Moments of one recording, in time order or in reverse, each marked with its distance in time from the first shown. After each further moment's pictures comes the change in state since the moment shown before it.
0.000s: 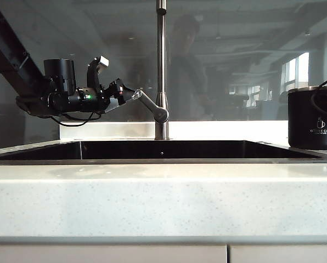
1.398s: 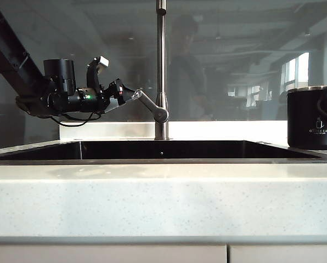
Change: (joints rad) left arm 0.001 0.000 -0.001 0.000 0.000 0.000; right arm 0.000 -0.085 -0.092 -0.071 0.001 -0.021
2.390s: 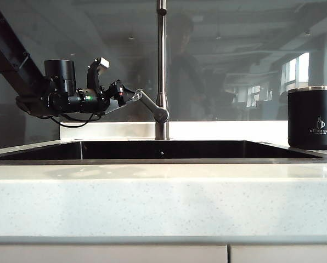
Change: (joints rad) left arm -0.001 0.000 0.001 -0.023 0.000 0.000; right arm 0.004 -0.372 -0.239 0.000 -0.407 0.251
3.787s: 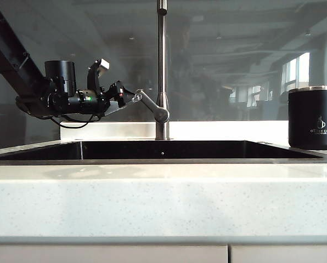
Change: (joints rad) left arm 0.000 0.000 -0.002 -0.016 0.000 0.000; right arm 0.001 -0.488 -0.003 -0.550 -0.040 -0.064
